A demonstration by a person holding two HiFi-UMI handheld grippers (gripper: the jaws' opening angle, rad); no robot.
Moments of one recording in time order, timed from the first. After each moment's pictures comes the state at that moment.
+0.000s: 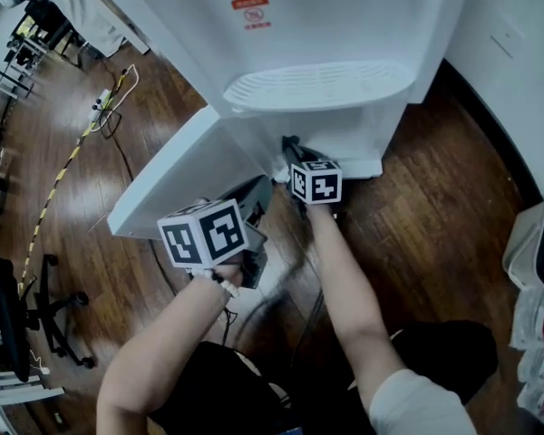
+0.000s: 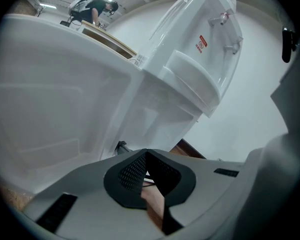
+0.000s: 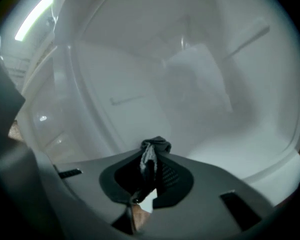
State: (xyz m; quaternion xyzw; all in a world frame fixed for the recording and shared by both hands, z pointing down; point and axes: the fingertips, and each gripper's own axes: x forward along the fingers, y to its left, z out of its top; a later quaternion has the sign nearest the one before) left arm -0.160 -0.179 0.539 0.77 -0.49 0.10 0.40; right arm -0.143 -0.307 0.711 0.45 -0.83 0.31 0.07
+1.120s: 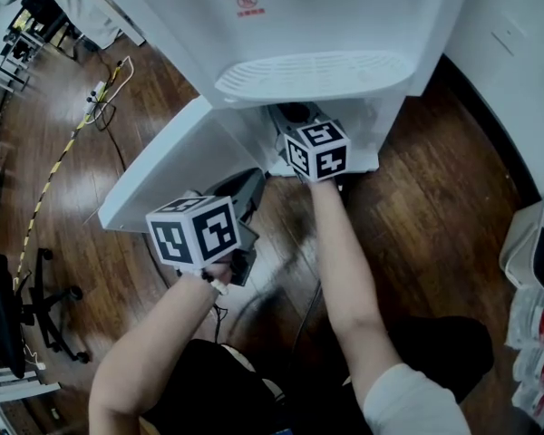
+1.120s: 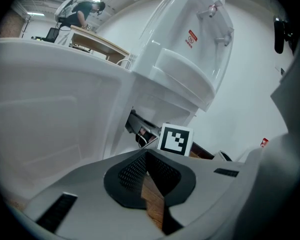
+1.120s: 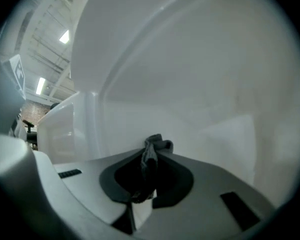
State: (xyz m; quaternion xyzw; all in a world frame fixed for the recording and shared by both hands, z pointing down) left arm -0.157 -0.176 0.532 0.79 -0.48 0.13 0.36; right arm -0.145 -0.337 0.563 0.39 -0.91 0.14 -0.03
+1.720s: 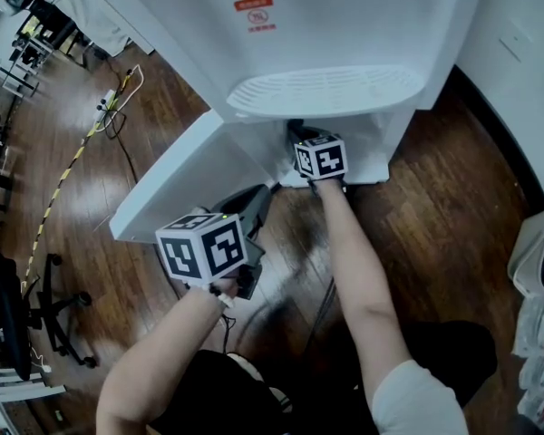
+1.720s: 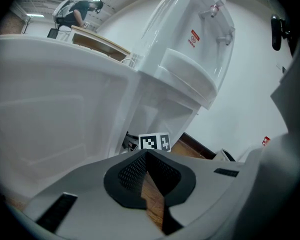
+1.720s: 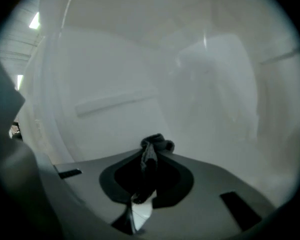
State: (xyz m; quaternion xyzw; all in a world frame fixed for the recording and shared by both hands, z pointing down) left arm -0.168 -0.173 0.540 0.78 -0.49 0.14 0.37; right arm -0.152 -0.367 0.702 0.41 -0.87 0.25 0.11
